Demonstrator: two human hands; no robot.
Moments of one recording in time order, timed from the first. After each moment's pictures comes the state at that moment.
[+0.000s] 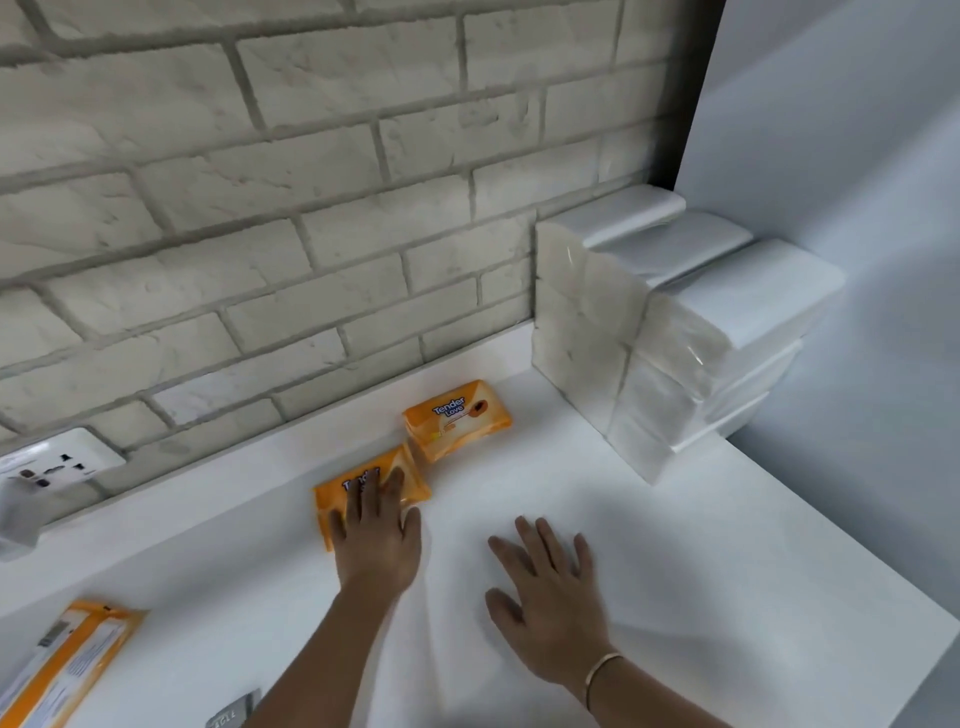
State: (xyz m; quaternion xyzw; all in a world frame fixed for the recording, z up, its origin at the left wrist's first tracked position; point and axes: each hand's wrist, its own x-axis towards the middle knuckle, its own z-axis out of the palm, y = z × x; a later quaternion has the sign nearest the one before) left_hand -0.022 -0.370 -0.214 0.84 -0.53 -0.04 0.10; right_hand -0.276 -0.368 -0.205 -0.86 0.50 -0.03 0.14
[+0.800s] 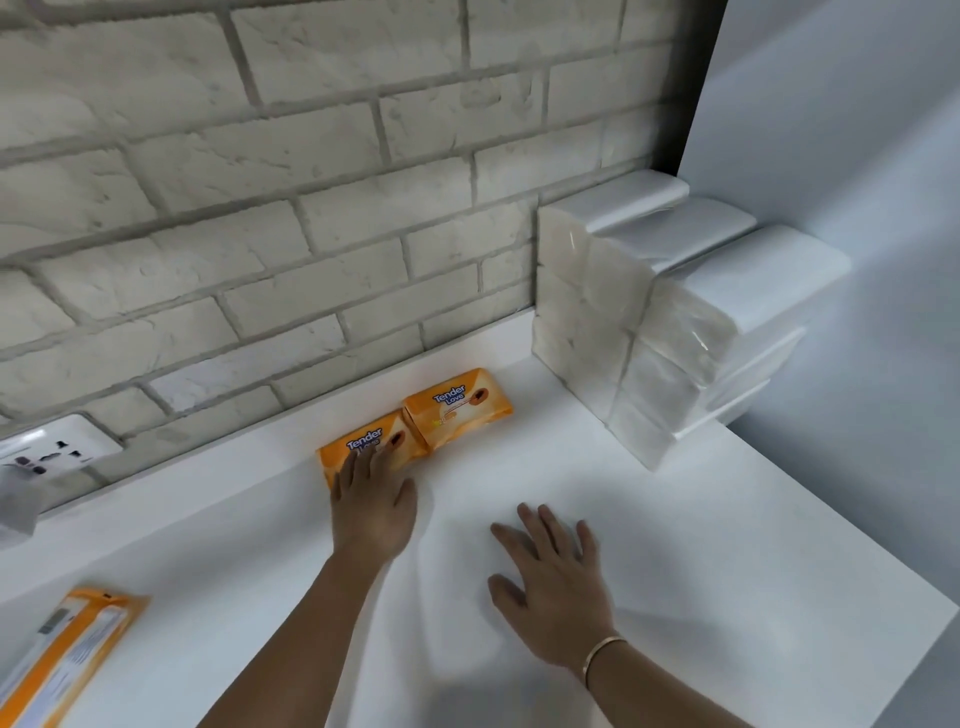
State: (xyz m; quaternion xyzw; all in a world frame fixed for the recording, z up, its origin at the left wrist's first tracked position) left_hand -0.007 -0.386 -0.191 0.82 -0.55 -0.03 0.17; right_hand -0.277 -0.370 -0.213 -0.86 0.50 -0.07 0.11
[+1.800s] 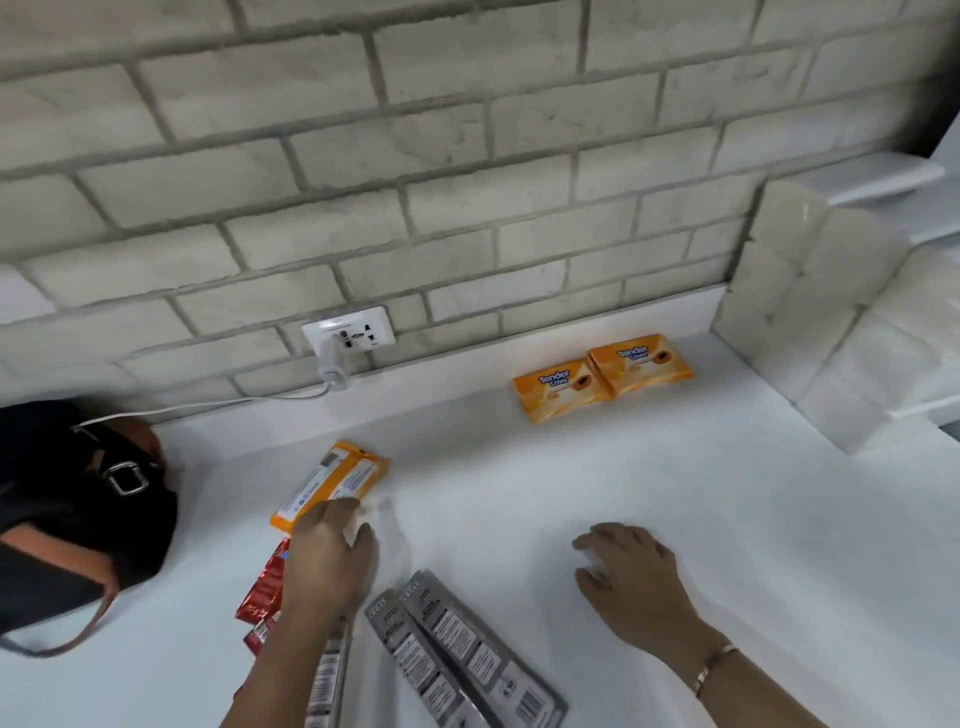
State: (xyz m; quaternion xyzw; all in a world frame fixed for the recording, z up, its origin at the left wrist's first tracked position) left_hand 0.153 -0.080 -0.162 0.89 -0.38 -0.04 0.24; right_hand -0.183 -0.244 -0.182 -0.86 0.45 -0.04 0.24
